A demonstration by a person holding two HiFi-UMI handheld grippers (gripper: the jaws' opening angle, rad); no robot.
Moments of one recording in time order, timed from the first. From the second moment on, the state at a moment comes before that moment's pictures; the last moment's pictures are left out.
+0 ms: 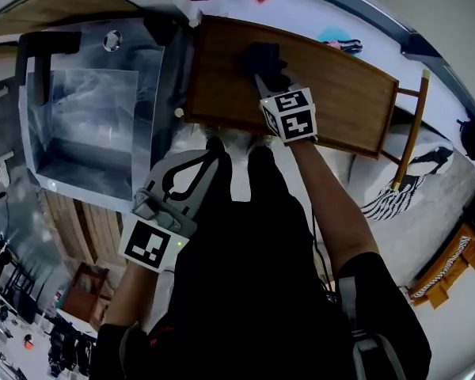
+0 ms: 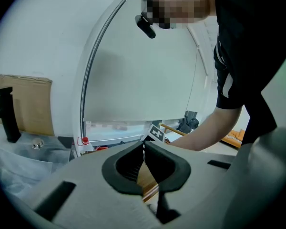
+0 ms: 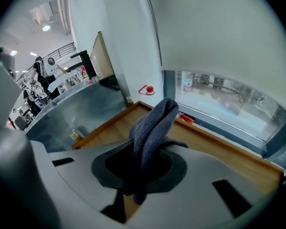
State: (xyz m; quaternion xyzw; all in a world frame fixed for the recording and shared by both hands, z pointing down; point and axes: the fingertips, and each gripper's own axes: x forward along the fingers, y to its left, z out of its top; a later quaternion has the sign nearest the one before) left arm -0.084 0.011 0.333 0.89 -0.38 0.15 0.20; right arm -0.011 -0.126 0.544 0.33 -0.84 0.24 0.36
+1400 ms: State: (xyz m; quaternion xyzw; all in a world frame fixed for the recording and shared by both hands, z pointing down) left arm -0.144 0.022 0.349 0.88 -0.39 0.14 0.22; right arm -0.109 -0.099 0.584 0.26 -0.84 0.24 0.40
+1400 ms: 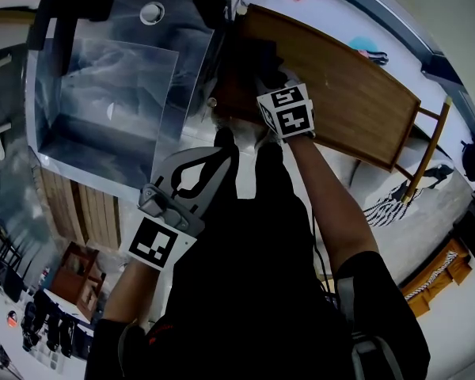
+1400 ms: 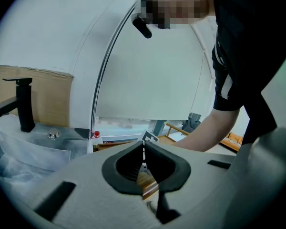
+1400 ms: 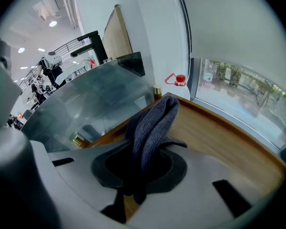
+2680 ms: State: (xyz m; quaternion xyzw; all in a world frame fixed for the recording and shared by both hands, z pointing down) left arm -0.021 -0.005 0.347 0.91 -0.32 0.16 0.20; right arm 0.059 -0.104 0.593 0.34 -0.81 0.29 0.39
